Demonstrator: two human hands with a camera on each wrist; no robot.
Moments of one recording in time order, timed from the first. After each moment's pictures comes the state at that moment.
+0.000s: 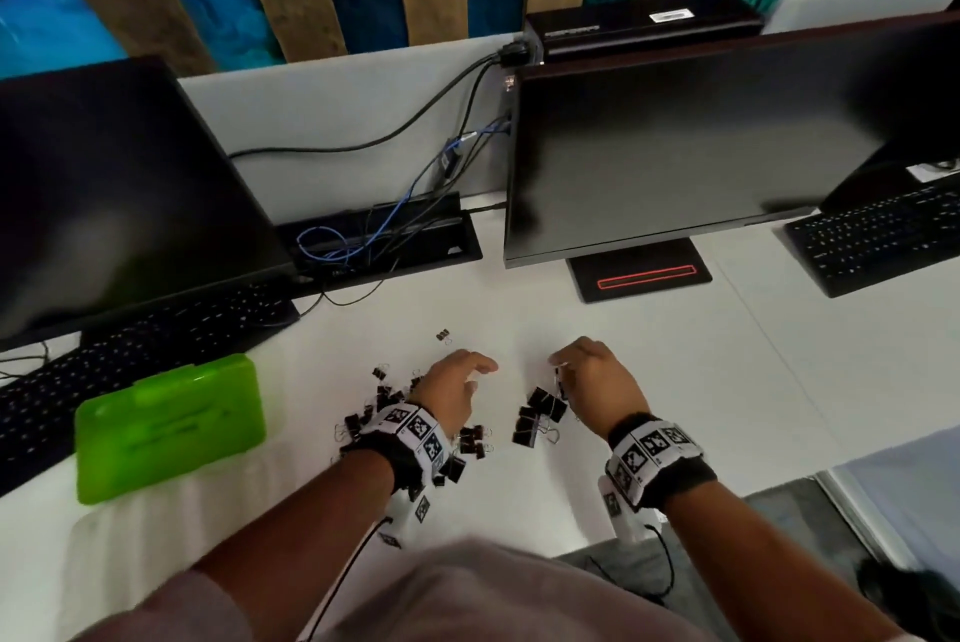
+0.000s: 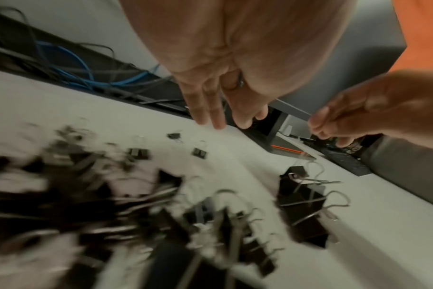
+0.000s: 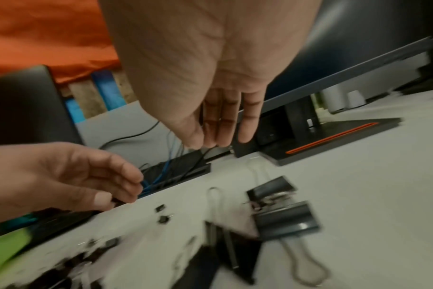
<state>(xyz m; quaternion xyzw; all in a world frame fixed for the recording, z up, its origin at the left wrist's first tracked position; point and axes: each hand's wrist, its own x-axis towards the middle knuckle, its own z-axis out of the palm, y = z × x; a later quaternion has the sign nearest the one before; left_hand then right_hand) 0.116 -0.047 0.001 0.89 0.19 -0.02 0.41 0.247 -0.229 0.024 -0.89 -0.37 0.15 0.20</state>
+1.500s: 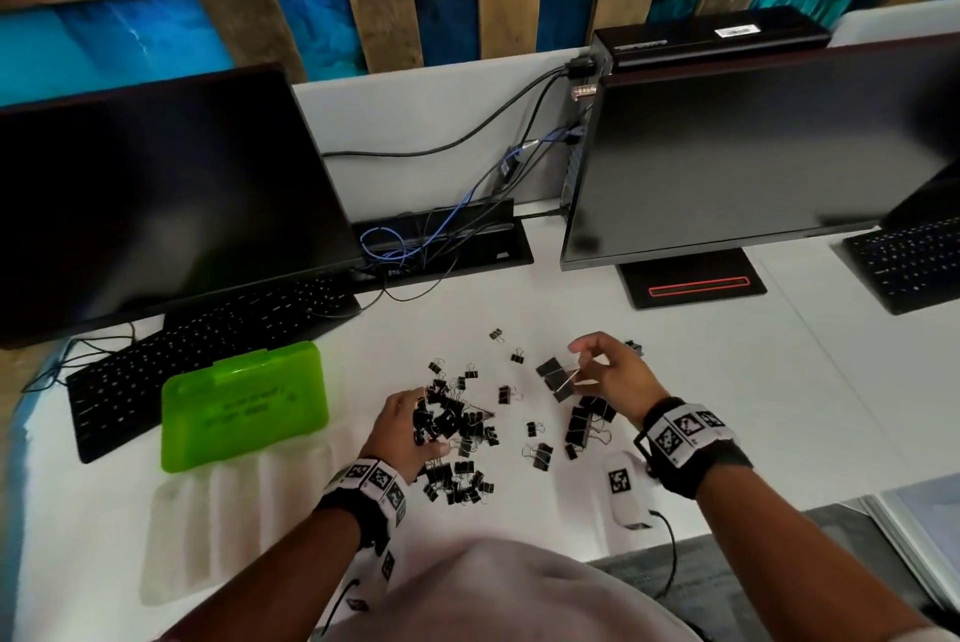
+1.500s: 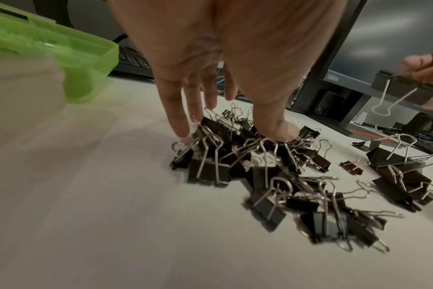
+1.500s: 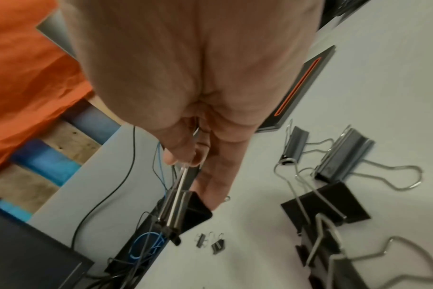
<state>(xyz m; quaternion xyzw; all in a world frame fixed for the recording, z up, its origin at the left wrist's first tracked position) -0.013 0.006 -0.025 0.84 0.38 -0.06 0.38 0.224 -0.187 0.032 -0.72 -0.17 0.39 0.54</state>
